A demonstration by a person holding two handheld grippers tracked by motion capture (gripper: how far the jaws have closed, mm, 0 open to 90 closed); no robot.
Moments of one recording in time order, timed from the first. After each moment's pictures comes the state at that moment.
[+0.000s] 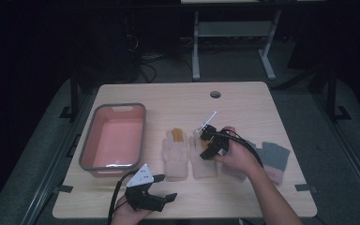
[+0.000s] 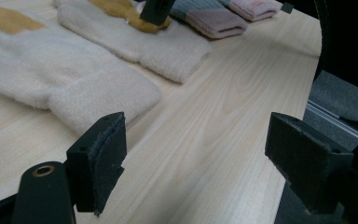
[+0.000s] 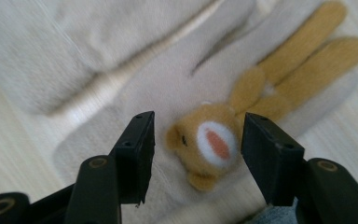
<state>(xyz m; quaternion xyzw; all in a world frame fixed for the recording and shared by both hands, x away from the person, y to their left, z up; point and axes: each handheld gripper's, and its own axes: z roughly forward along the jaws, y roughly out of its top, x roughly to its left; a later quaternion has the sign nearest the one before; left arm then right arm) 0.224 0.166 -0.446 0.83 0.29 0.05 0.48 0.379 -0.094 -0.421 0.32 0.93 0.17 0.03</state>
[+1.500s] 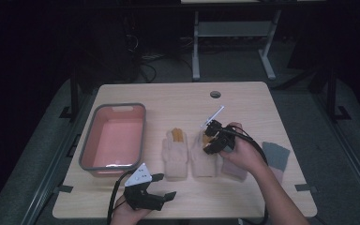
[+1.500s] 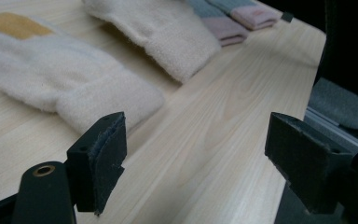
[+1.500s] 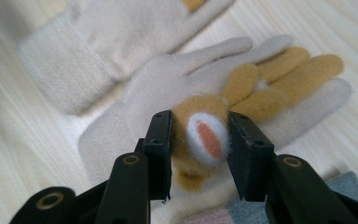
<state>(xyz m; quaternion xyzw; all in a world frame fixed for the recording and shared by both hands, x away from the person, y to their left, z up) 0.224 0.170 -0.443 0.81 0.30 0.05 0.49 0.366 -0.106 -0.383 0.33 0.92 0.21 0.05</state>
